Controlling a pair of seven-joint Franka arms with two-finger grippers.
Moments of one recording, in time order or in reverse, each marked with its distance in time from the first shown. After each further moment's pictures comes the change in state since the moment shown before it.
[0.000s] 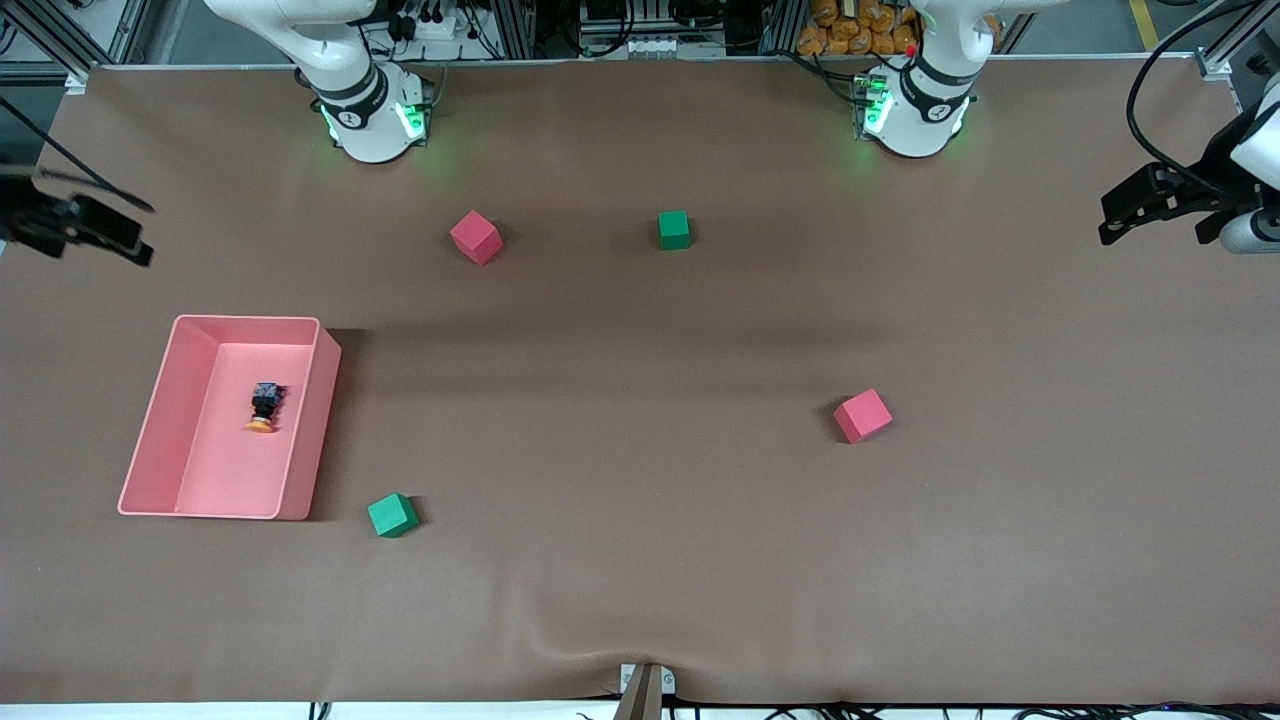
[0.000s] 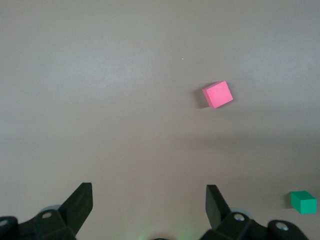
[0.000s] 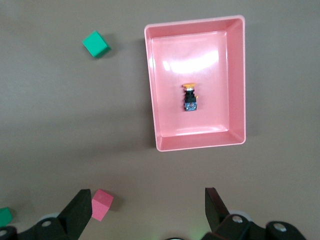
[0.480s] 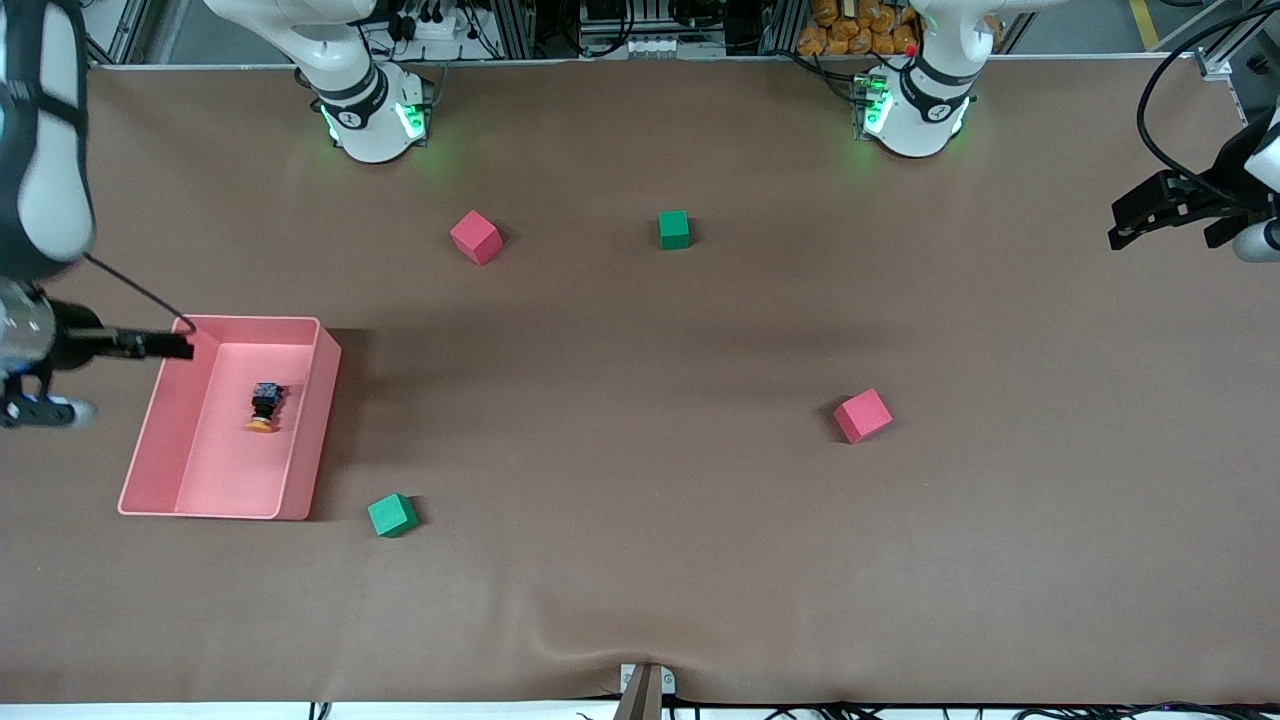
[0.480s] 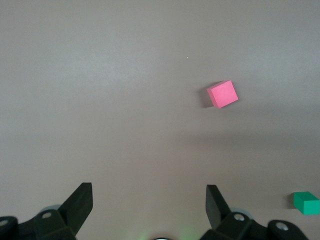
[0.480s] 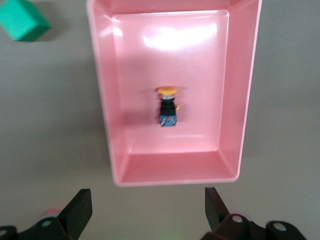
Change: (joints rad) left arm 0.017 0.011 0.001 0.000 0.000 0.000 0.011; right arm -0.014 0.277 -0.120 -0.066 0.001 0.205 -0.191
